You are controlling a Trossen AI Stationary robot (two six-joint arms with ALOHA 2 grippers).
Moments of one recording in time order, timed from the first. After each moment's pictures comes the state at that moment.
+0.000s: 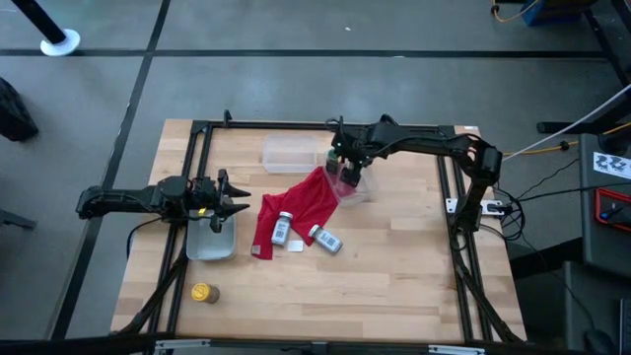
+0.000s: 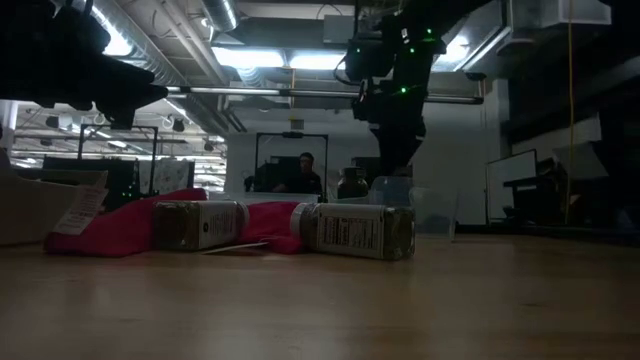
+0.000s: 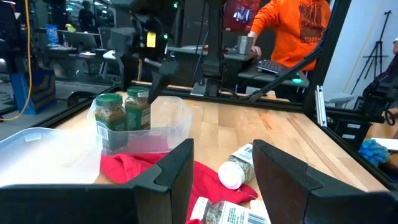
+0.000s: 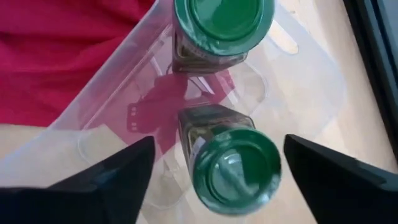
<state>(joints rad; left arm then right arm) 0.00 0.02 0.02 -0.02 -0.07 -0.10 -0.35 1.82 1.48 -0.95 0.14 0.05</state>
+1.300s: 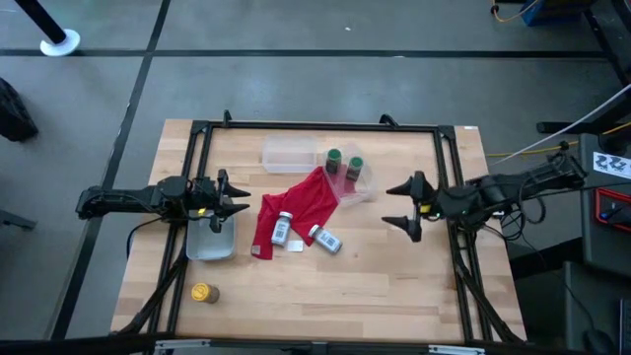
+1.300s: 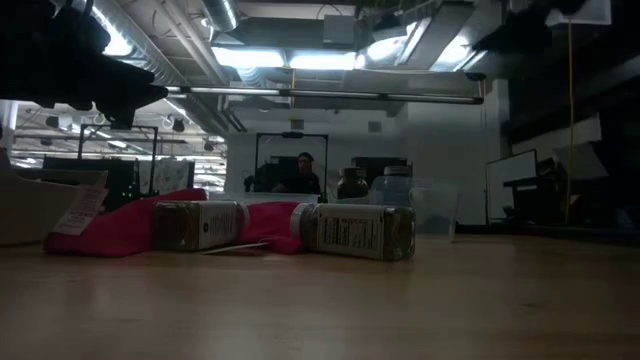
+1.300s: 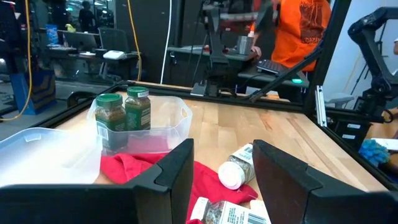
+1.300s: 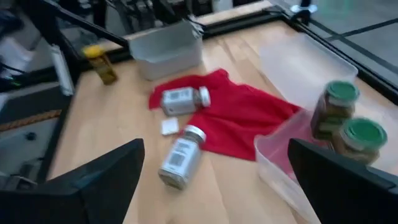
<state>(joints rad) 0.00 0.02 0.02 -0.02 -0.07 -0.10 0.35 0.80 0.77 -0.45 0.41 0.42</state>
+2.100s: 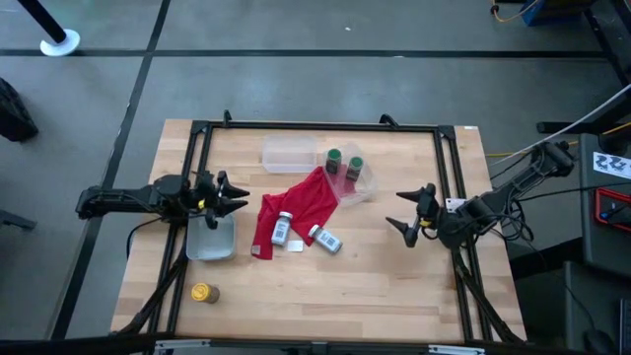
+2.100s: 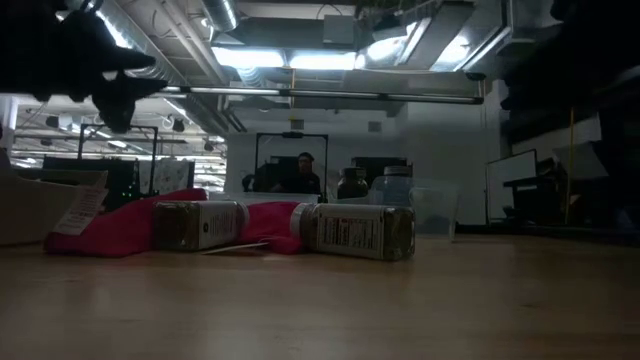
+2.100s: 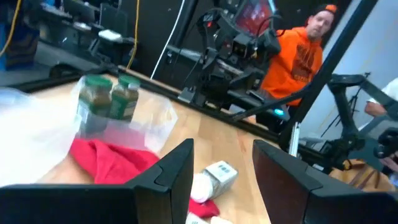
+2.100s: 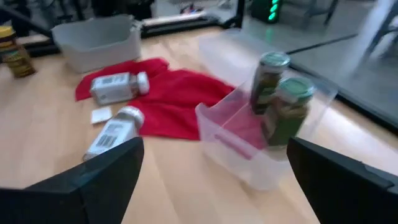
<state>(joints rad) 0.00 0.02 0.05 0.00 -0.07 -0.37 0.61 0.77 0.45 -0.31 0.94 0.58</state>
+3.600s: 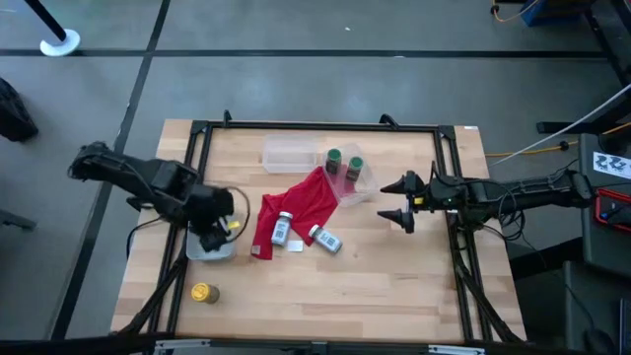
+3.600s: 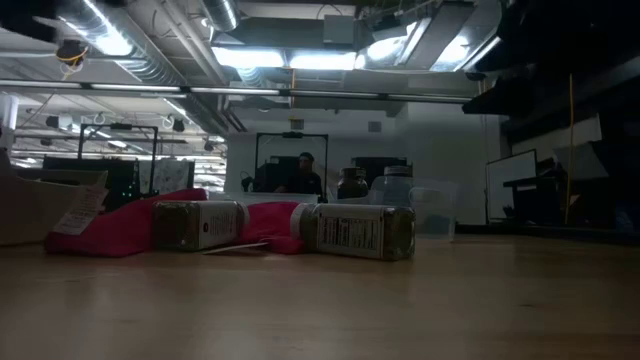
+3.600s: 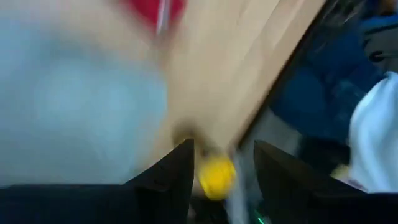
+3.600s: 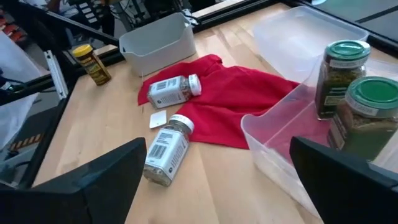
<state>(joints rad) -0.28 1.04 1.08 -1.24 0.36 -1.01 0.07 0.70 0.45 -0.13 0.13 0.36</state>
